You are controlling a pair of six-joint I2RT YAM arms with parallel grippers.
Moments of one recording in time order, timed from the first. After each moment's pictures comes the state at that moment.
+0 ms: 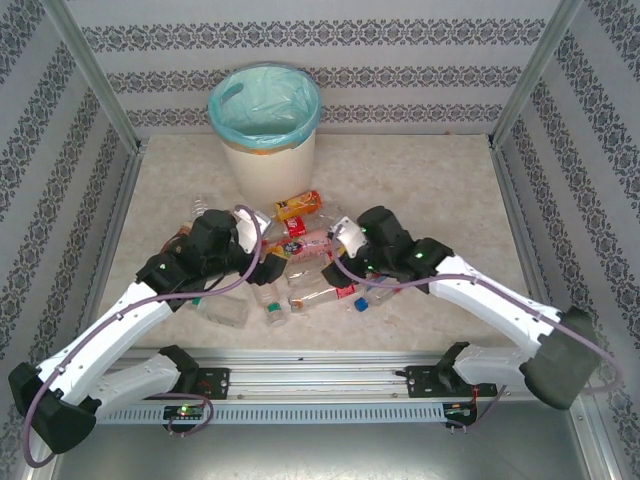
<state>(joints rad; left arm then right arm) -0.60 0.94 0.91 -0.68 -0.04 -0.13 0.80 1.30 1.00 -0.52 -0.22 0.13</state>
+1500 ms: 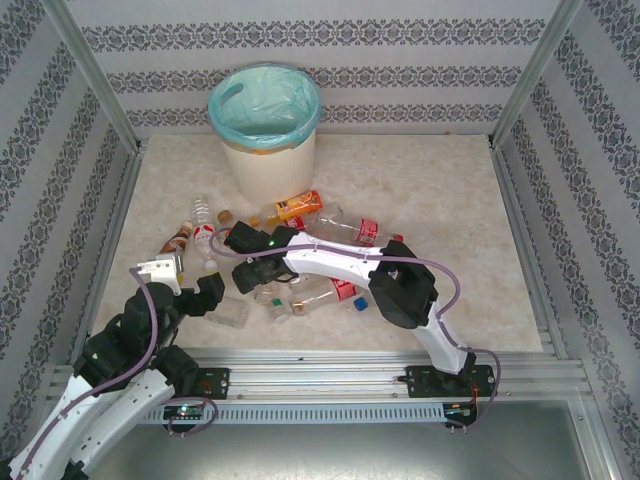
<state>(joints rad) -0.60 0.28 0.64 -0.88 -0.36 -0.53 1.07 2.19 1.80 -0.80 0.03 0.50</state>
